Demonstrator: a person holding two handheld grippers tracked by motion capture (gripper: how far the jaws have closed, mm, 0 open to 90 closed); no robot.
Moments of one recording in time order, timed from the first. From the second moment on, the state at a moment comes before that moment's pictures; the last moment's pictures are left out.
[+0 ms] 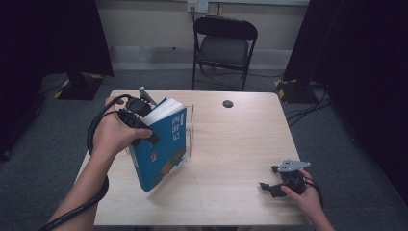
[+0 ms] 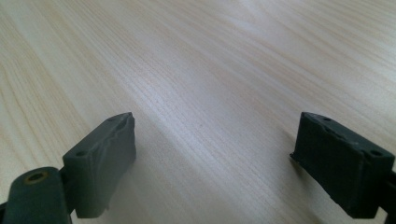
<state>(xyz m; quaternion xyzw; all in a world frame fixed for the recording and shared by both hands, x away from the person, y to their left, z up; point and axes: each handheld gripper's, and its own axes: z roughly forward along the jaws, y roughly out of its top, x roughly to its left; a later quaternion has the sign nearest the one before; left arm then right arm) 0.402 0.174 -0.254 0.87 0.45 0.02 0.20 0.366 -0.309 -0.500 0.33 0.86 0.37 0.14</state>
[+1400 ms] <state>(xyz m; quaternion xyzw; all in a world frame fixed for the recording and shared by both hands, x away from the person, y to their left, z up) 0.431 0.162 -0.252 0.85 0.49 0.04 0.20 0.366 -0.309 -0.500 0.32 0.86 0.37 0.14</state>
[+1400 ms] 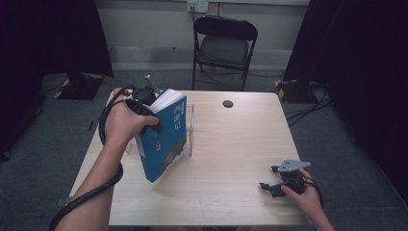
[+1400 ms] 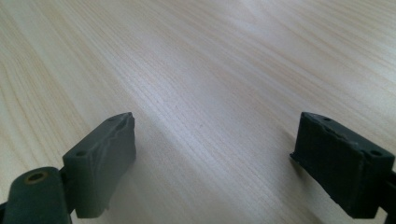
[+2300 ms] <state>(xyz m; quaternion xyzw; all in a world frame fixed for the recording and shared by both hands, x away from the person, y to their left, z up) 0.453 0.149 -0.253 0.82 0.52 0.04 0.21 0.366 -0.309 -0.500 0.33 0.86 0.37 0.14</state>
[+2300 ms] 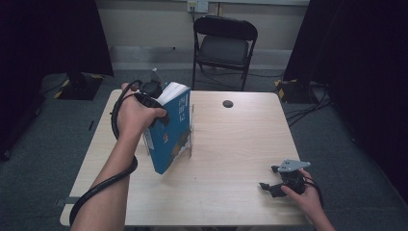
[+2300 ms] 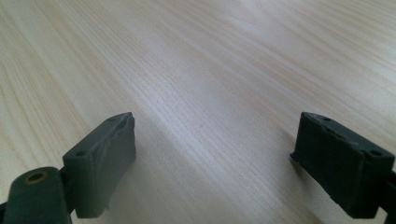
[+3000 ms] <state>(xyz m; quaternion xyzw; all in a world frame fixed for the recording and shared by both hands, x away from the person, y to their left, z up) 0.463 0.142 -0.255 0.81 0.54 0.05 0.21 0.366 -0.309 -0.500 0.33 0.86 0.37 0.14</state>
